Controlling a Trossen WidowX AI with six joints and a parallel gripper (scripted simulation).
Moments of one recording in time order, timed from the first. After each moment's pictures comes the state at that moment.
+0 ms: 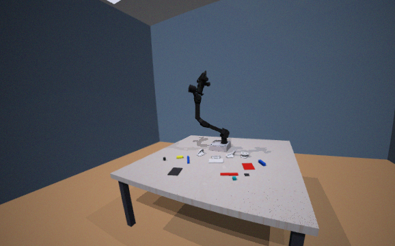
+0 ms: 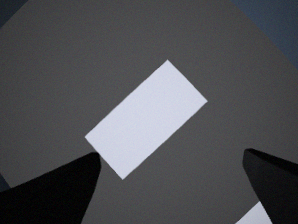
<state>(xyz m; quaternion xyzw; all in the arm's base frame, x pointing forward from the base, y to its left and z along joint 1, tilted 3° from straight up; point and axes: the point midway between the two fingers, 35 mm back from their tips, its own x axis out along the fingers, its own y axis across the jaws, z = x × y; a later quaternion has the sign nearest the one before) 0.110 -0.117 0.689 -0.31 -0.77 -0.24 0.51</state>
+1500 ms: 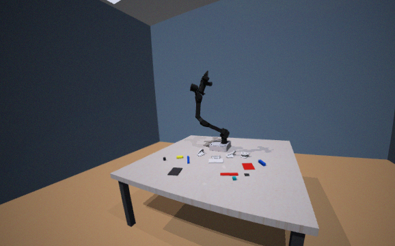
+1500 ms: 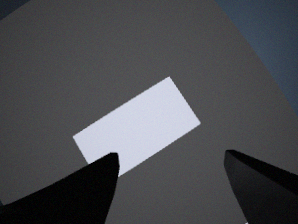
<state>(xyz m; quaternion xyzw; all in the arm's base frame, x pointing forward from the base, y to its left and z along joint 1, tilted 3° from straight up) 0.086 -0.101 0.689 -0.37 -0.76 -0.30 0.45</state>
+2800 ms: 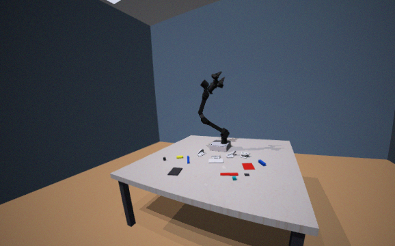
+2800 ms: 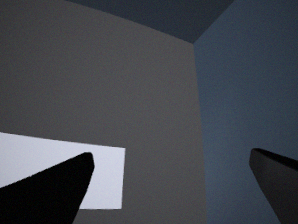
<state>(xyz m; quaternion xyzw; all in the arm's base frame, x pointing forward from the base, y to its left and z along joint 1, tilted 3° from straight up) -0.001 0.003 0.661 -0.52 -0.70 -0.47 0.14</state>
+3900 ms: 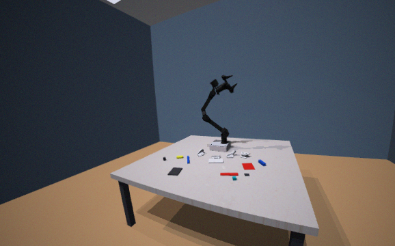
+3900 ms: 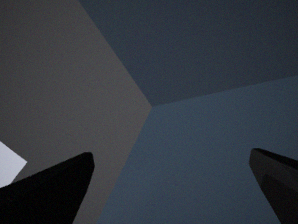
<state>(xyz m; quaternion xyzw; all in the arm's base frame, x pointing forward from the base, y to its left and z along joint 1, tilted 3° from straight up) -0.045 0.097 0.614 -0.54 -0.57 -0.60 -0.16</state>
